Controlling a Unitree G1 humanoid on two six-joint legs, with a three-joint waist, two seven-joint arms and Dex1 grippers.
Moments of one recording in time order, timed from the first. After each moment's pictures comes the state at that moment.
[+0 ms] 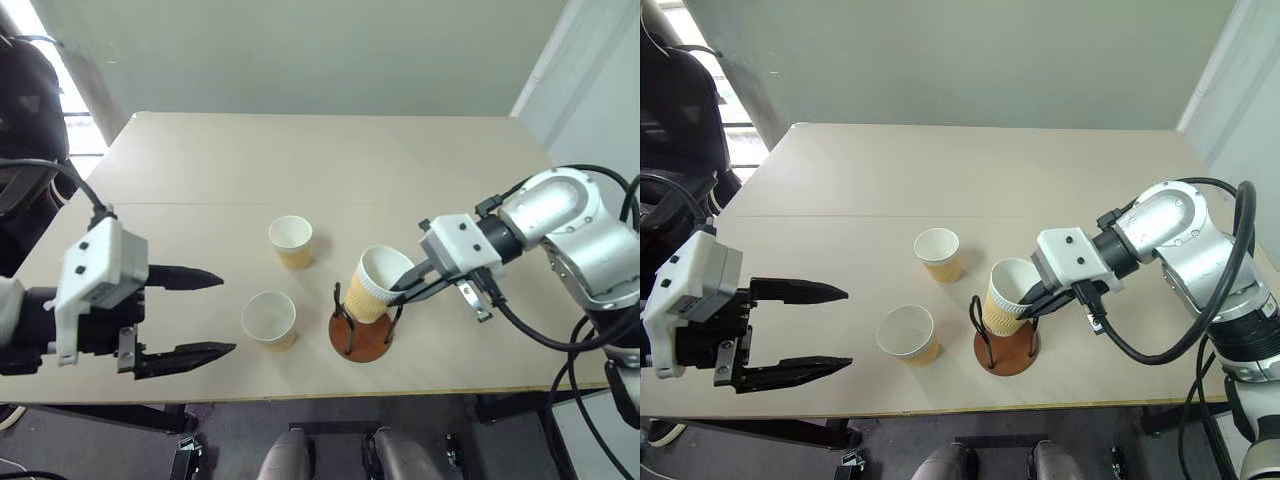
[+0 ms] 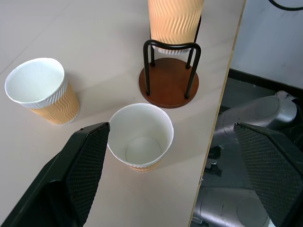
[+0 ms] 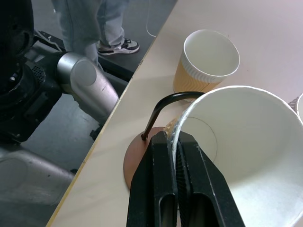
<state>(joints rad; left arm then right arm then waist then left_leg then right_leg) 0.09 1.21 0.79 -0.69 -0.93 0.94 -1.17 -0.87 -0.85 0.34 -0.32 0.35 0.45 1.55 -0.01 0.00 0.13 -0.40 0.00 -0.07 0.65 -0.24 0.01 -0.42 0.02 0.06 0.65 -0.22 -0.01</state>
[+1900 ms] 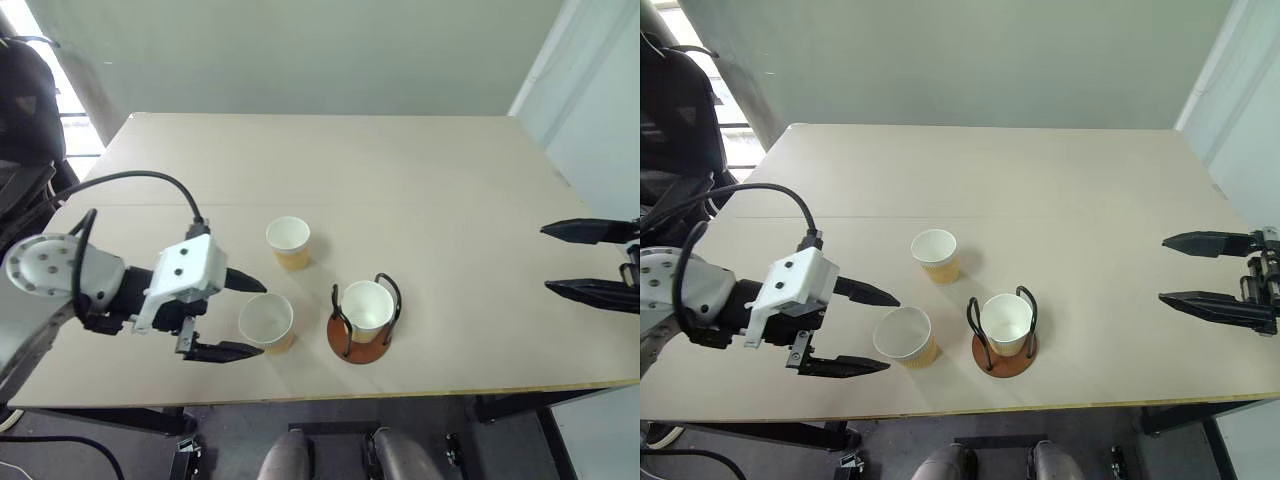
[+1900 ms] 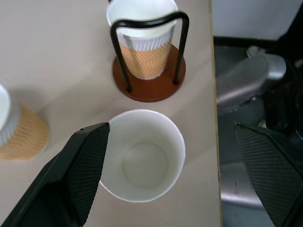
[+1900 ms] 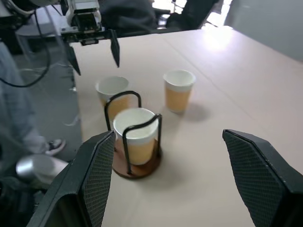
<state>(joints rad) -0.27 1.27 0.11 -0.51 -0.67 0.63 -1.26 -0.19 -1.04 -0.69 -0.31 0.76 0.73 1.49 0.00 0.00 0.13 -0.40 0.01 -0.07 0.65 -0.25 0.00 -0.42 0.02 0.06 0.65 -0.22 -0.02</state>
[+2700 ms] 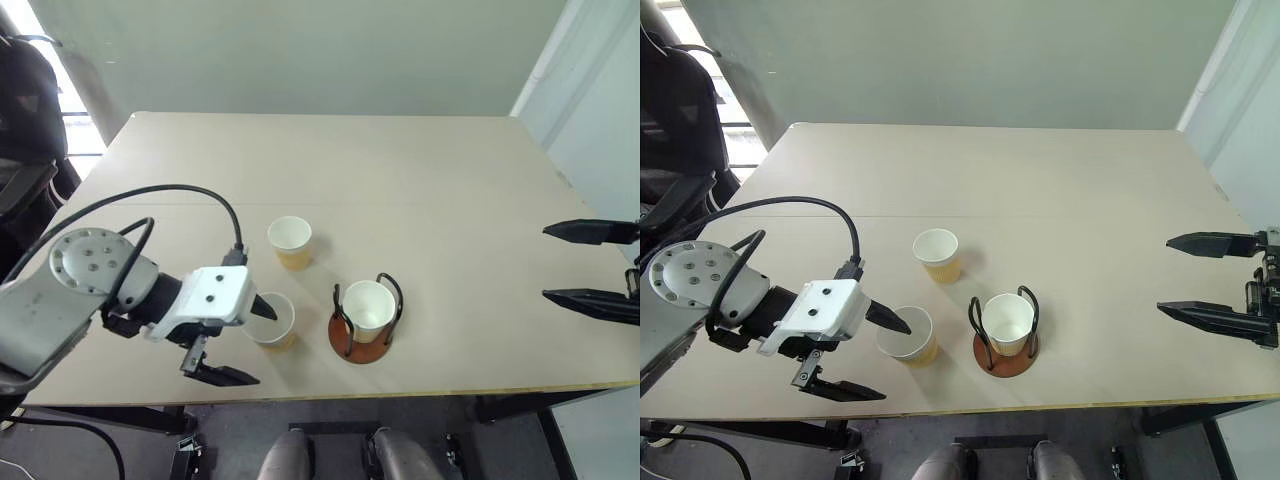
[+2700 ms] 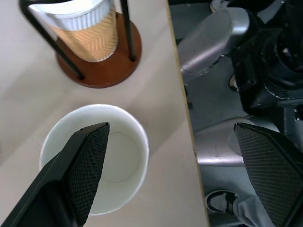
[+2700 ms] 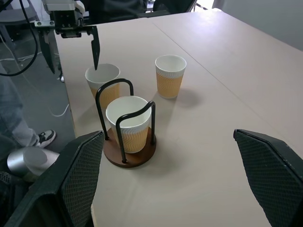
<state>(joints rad) -0.41 1.29 -0.08 -0.57 -0.55 0.60 -1.40 -0.10 -1.11 -0.68 -0.34 0.81 0.72 1.38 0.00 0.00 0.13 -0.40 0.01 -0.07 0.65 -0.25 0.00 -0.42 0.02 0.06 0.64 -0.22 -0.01</state>
